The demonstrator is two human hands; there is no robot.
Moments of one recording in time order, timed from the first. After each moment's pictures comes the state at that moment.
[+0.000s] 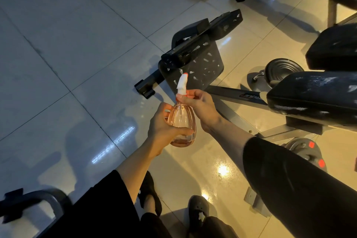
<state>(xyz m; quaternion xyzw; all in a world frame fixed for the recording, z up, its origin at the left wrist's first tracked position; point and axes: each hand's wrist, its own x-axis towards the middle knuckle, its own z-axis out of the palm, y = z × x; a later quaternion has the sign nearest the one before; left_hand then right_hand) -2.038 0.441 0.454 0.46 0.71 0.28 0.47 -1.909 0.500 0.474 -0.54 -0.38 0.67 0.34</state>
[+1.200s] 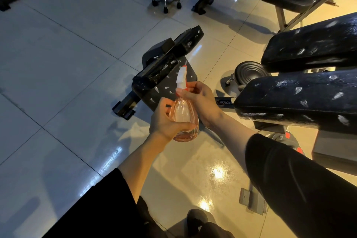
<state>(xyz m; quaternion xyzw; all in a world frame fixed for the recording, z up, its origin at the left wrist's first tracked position) -1.979 0.509 0.494 0.51 0.63 0.31 0.49 -1.846 0.548 0.512 -0.57 -0.39 0.58 0.43</state>
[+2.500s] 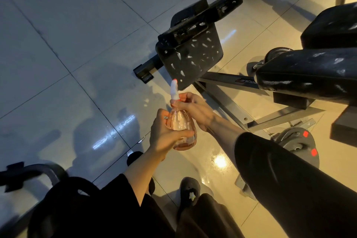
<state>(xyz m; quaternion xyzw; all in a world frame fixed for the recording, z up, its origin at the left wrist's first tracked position) -1.986 0.349 0.417 0.39 0.71 0.31 0.50 -1.868 0.440 0.446 -0.53 -0.46 0.68 0.19</state>
